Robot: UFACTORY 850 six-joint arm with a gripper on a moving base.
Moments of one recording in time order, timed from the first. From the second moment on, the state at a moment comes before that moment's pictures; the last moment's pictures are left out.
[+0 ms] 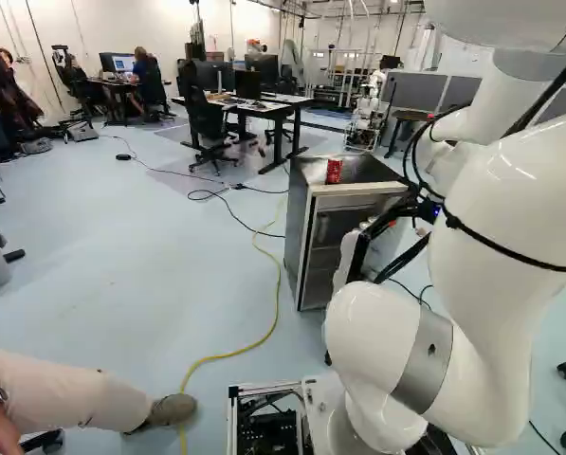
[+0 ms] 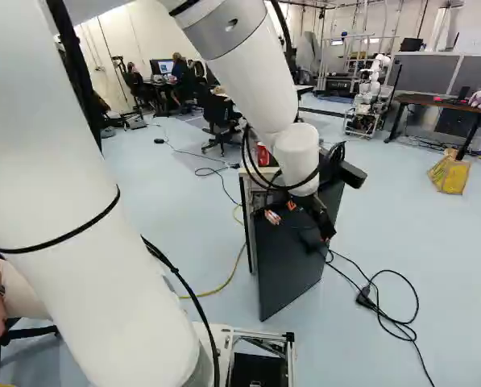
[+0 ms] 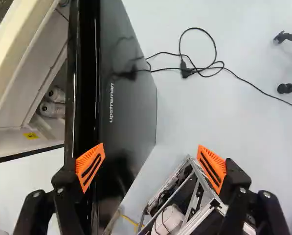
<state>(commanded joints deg) -41.6 -0.7 -36.0 21.0 -13.2 -8.4</state>
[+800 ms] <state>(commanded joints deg) -30.2 -0.1 -35.4 21.0 -13.2 -8.4</state>
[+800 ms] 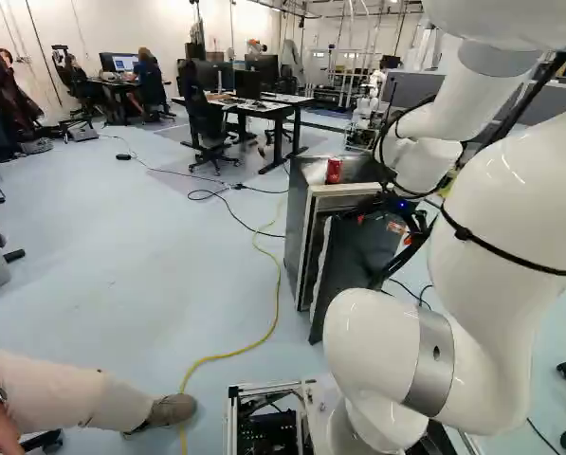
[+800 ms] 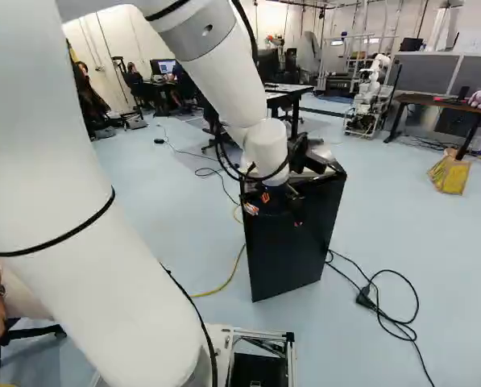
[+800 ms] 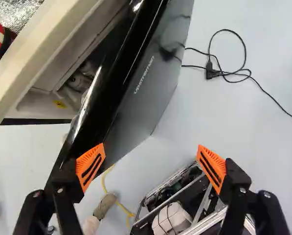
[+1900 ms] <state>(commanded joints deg) -16.5 -2.6 -38.1 21.0 -13.2 -8.4</state>
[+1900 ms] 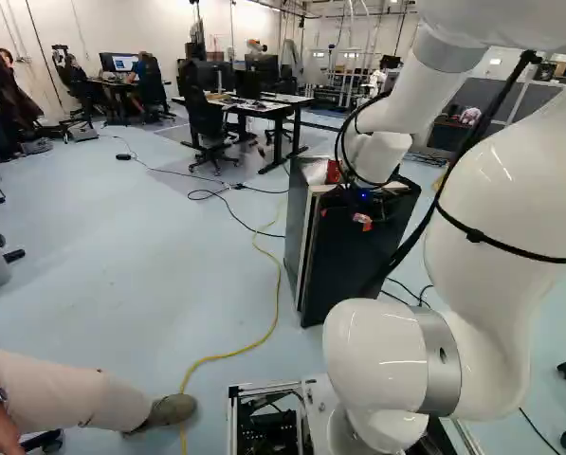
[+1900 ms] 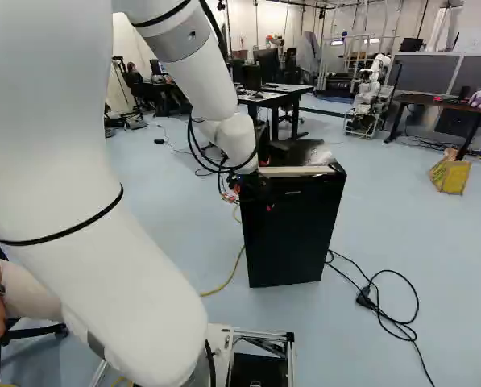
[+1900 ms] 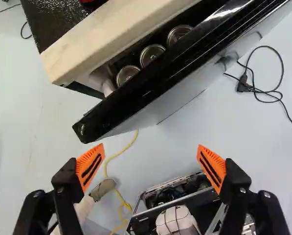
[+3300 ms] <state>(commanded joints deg) -17.1 -6.7 -37.2 21.0 -4.1 -8.4</state>
